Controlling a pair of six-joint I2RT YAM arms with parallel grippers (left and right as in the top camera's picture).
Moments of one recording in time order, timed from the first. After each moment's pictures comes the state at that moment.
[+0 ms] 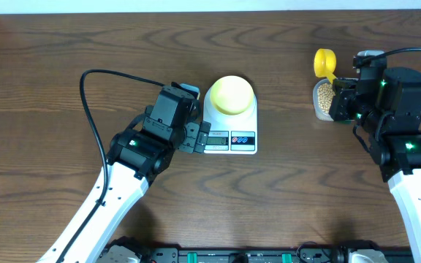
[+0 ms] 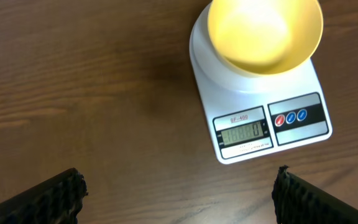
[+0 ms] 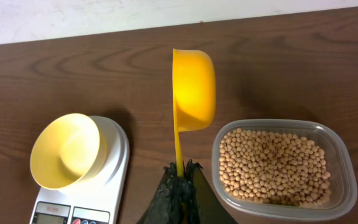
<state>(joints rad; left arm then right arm) -0.48 1.25 1.09 -0.81 -0.14 -0.11 0.04 1.17 1.03 -0.47 -0.19 0.10</state>
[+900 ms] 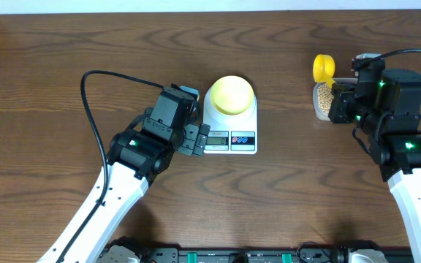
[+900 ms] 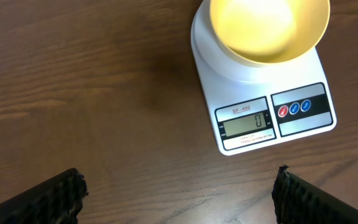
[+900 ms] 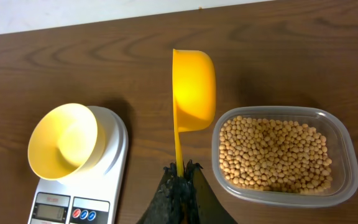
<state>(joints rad) -0.48 1.25 1.09 -0.83 -0.14 -0.11 0.04 1.17 1.03 -0.51 -0.19 0.11</state>
